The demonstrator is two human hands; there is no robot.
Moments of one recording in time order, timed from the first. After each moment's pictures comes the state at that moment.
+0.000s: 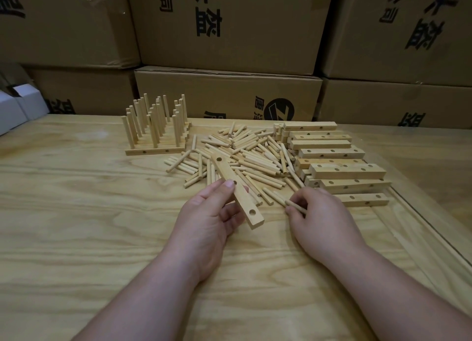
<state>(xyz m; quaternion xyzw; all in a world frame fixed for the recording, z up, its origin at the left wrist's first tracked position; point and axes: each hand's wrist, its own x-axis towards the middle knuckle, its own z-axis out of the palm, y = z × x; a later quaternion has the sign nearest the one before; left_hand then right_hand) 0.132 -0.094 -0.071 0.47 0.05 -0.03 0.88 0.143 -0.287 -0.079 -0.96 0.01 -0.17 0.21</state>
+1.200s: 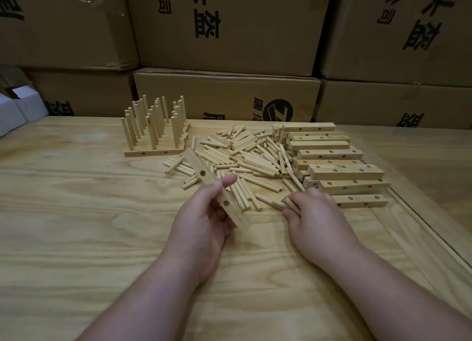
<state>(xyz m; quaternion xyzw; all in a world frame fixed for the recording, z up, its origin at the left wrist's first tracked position) 0.126 -0.095 -0.066 0.48 0.03 -0.02 0.88 0.139 -0.284 -0.077 -0.97 -0.02 -0.14 0.18</state>
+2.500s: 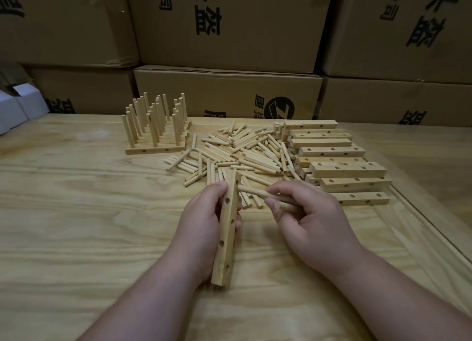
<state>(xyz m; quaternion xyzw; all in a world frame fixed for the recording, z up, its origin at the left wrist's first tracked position) 0.127 -0.093 -0.071 0.54 0.04 -0.02 0.84 0.127 -0.275 -0.073 -0.83 -0.26 -0.30 0.39</state>
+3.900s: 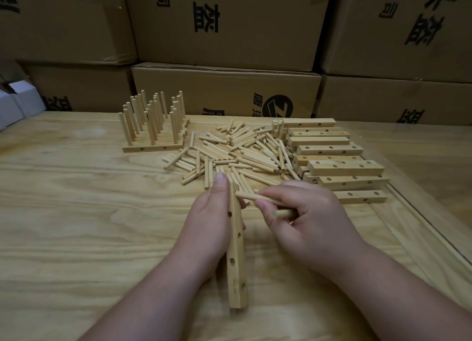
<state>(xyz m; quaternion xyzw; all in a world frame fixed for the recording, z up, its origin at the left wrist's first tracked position) 0.118 -0.099 -0.069 0.70 0.04 0.06 0.71 0.114 -0.269 -0.049 -0.87 -0.28 -0.27 0.31</state>
